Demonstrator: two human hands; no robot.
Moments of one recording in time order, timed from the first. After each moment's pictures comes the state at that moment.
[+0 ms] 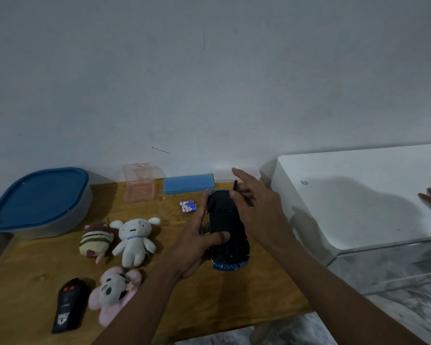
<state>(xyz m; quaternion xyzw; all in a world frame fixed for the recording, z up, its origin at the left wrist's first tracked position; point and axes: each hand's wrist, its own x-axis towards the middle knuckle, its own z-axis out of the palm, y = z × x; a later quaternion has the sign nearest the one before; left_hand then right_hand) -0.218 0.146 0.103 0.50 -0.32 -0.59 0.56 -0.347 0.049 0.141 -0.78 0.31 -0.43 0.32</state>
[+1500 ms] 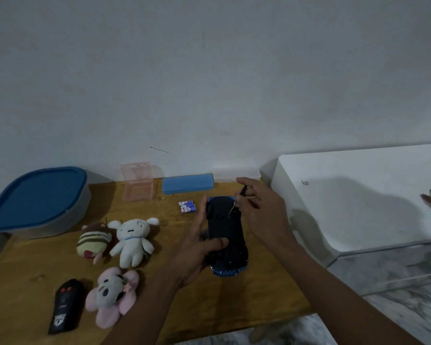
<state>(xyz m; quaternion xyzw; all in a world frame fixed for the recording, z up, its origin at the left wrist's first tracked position) -0.224 0.144 0.090 0.50 -0.29 -0.59 0.56 -0.354 0.038 0.131 -0.74 0.39 -0.39 0.38</state>
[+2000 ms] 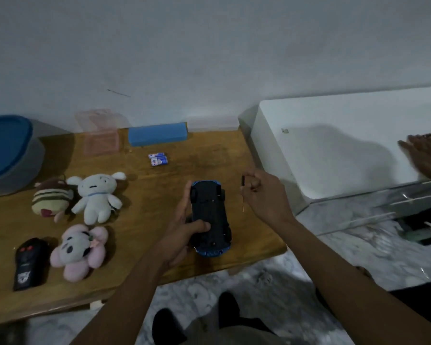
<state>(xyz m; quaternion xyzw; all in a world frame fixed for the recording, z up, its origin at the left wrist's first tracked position) -0.269 0.155 0.038 0.53 -0.24 -0.62 0.53 -0.427 0.023 0.066 -0.73 0.52 -0.23 0.37</state>
